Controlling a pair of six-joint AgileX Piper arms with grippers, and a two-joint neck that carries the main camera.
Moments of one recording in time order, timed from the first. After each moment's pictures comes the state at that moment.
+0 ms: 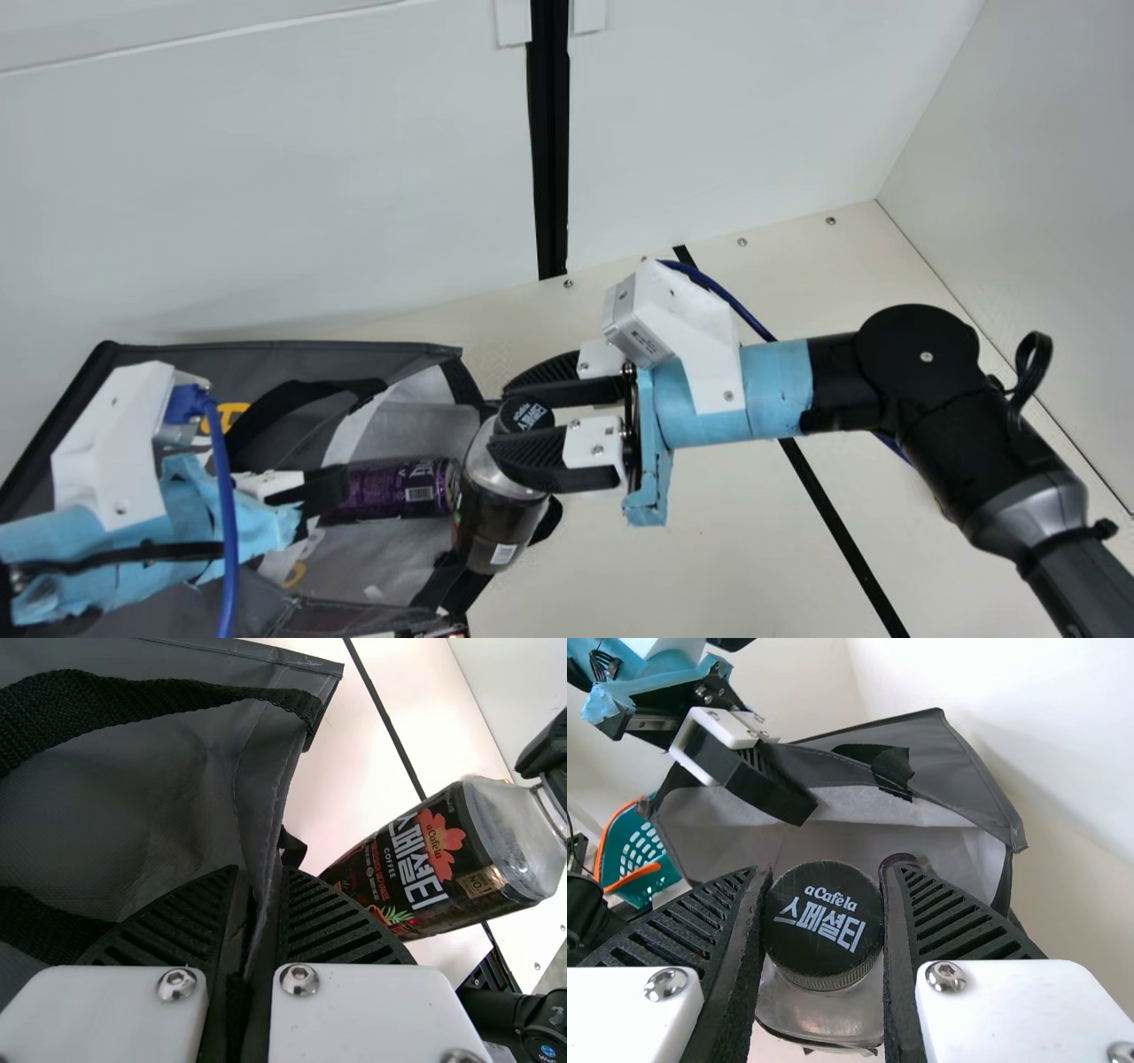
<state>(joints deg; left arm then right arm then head) -19.3 82.2 -75.3 -38.1 56.0 14.5 -2.8 78.3 -66.2 72.3 69.8 -77.3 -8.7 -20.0</state>
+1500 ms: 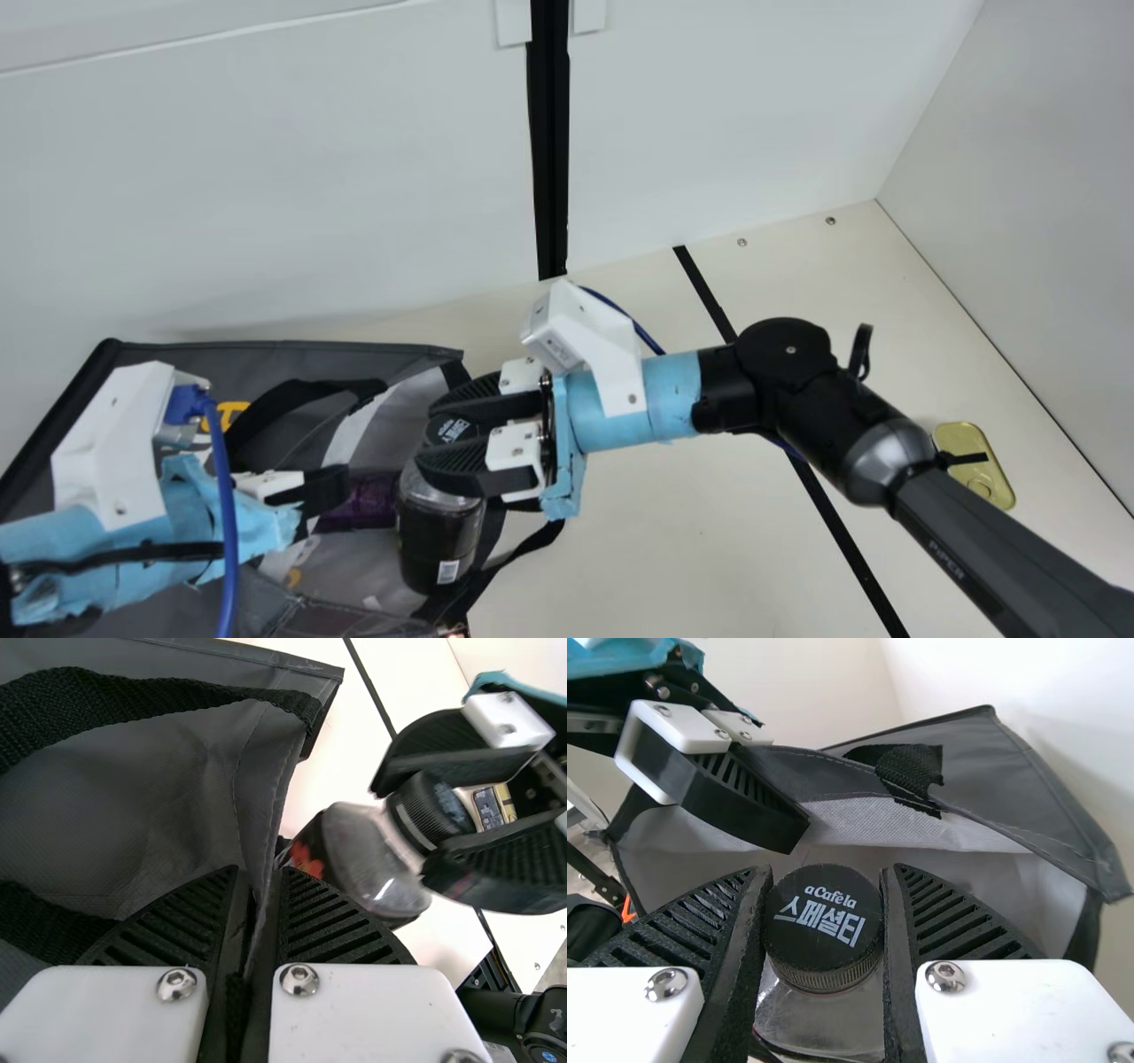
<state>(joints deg) -19.3 82.2 -75.3 -38.1 56.0 14.5 6.8 89.7 -64.1 83.5 64.8 -87.1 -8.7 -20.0</state>
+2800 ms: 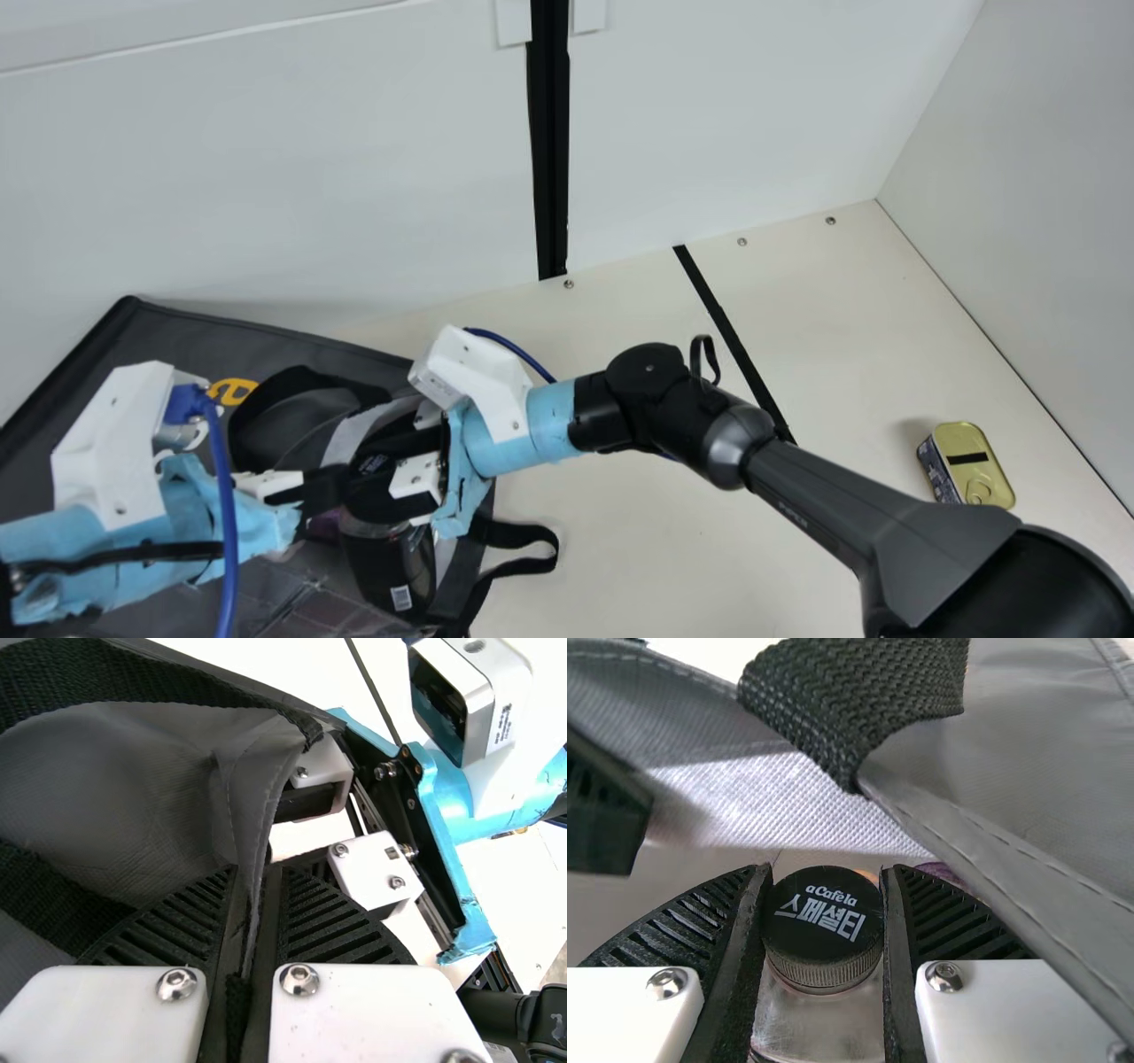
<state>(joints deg) -19.3 82.2 -75.3 -38.1 56.0 14.5 18.4 102.9 -69.9 86.5 53.8 -89.2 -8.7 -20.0</state>
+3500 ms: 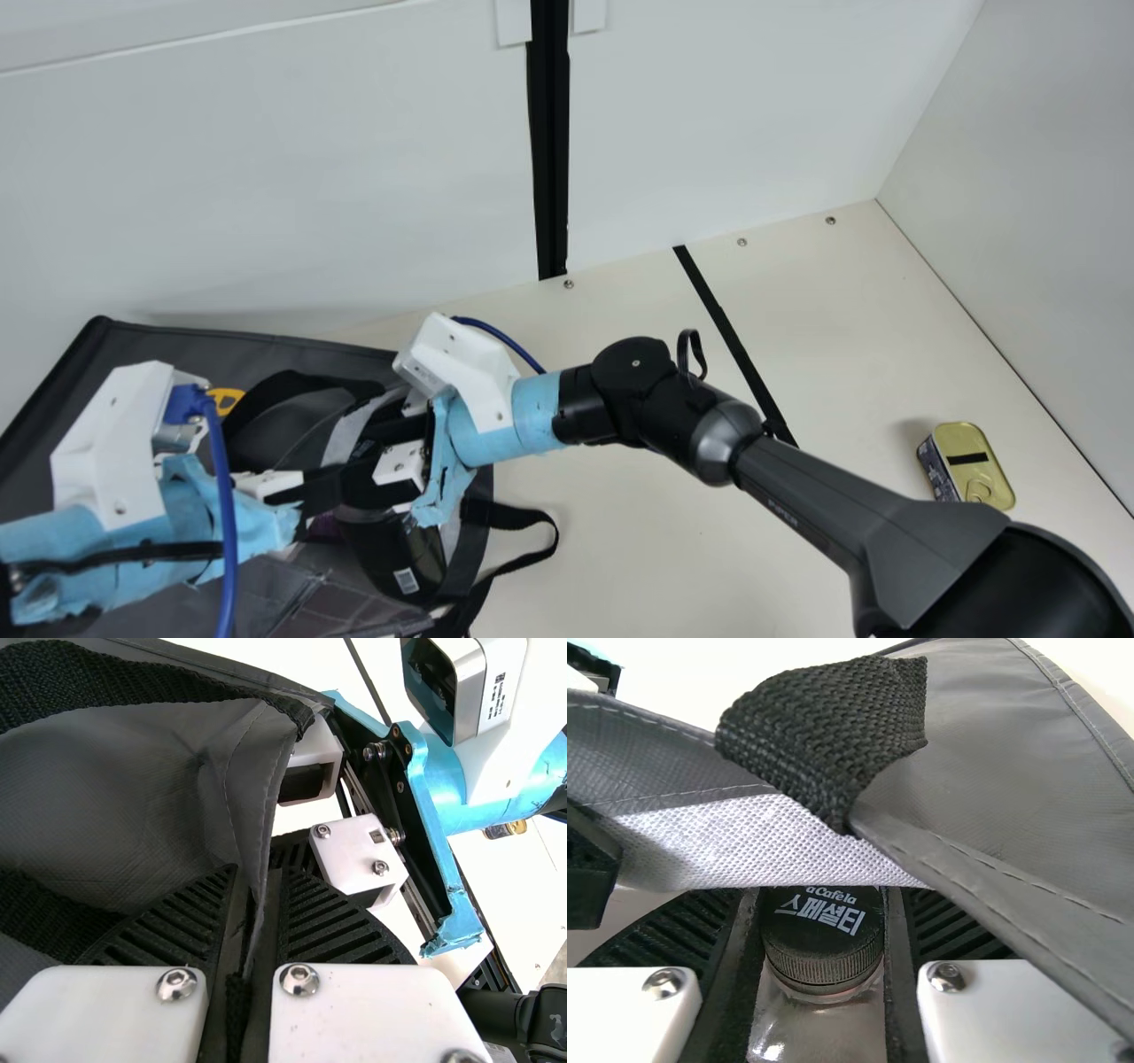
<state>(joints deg) -19.3 82.2 -75.3 -38.1 56.0 14.5 19.5 103.1 -71.9 86.1 50.8 -87.5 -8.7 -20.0</state>
